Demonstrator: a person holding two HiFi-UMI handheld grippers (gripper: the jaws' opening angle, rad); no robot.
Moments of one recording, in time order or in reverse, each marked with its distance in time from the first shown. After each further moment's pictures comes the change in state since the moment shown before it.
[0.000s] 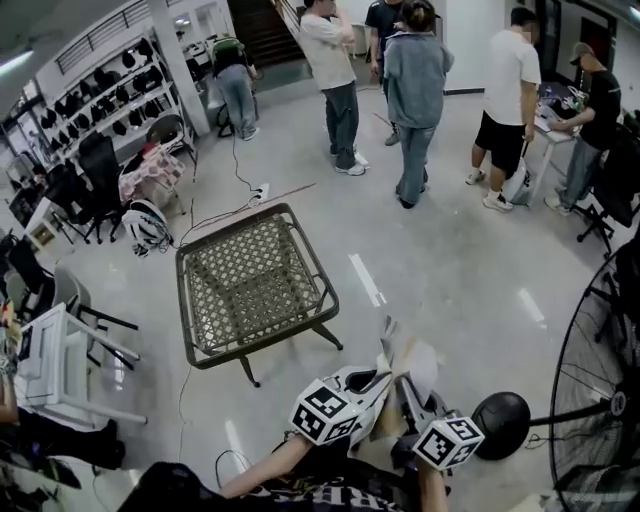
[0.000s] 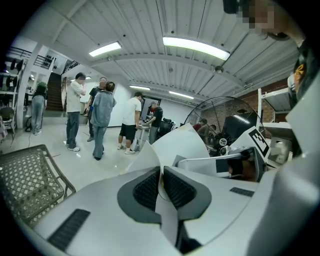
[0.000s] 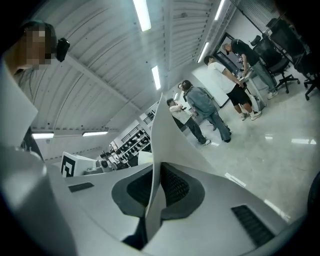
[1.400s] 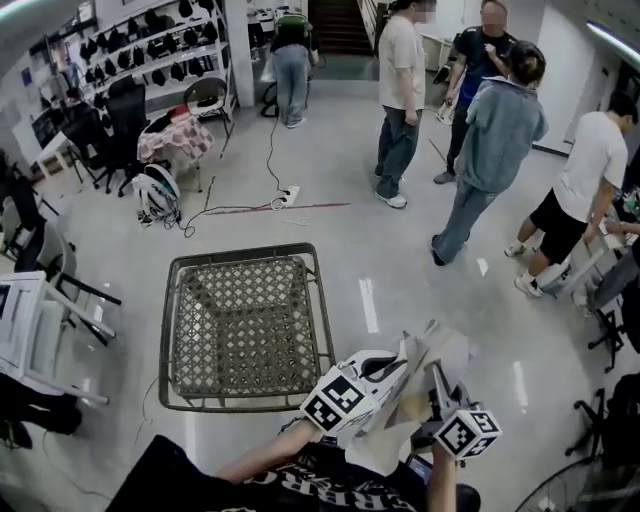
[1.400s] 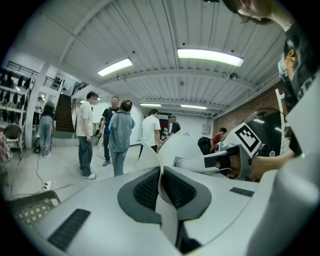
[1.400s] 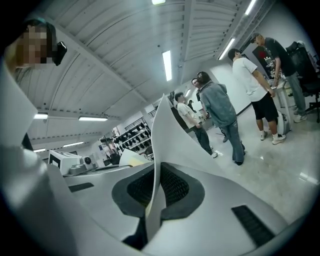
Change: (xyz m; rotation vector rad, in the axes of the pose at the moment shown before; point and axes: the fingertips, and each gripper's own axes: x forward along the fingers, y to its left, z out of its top) left arm 0.083 0.363 0.190 0.091 -0.181 0.155; right arm 0.369 -0.095 0.203 -0.200 0.079 0.032
